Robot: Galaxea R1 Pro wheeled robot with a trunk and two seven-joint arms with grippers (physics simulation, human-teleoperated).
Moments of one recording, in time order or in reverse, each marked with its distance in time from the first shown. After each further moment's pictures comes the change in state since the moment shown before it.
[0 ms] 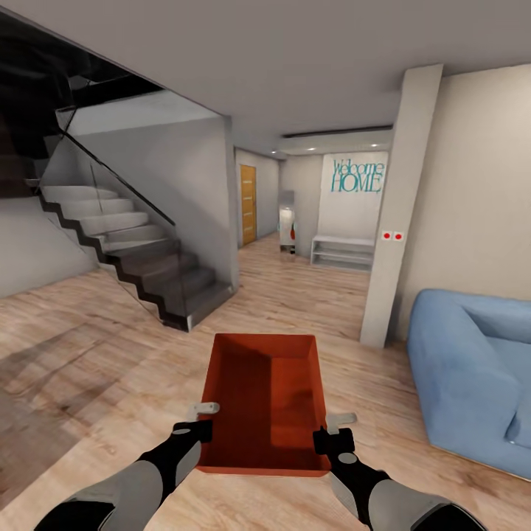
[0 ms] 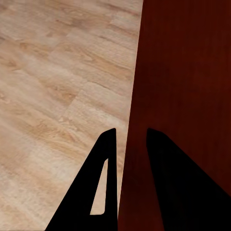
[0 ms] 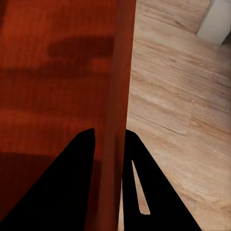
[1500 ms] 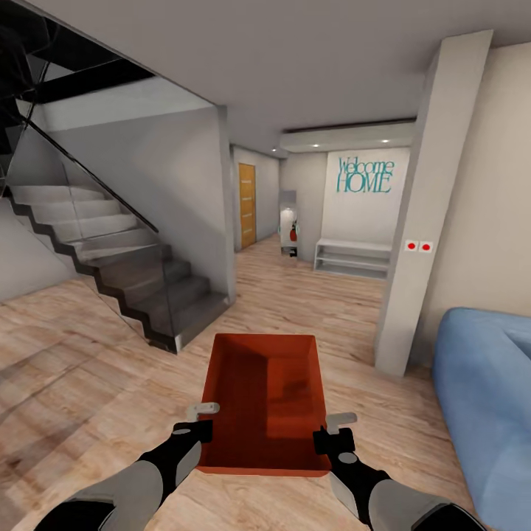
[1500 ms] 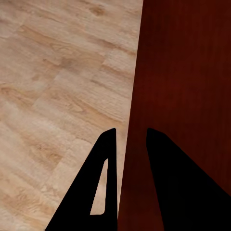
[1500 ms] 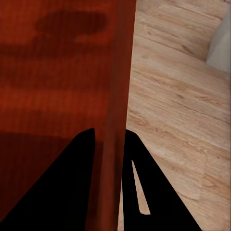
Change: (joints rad) left arm 0.000 -0.001 -0.001 0.001 0.003 0.000 0.002; right arm 0.000 -0.001 -0.007 -0.002 0.011 0.004 -0.001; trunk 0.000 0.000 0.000
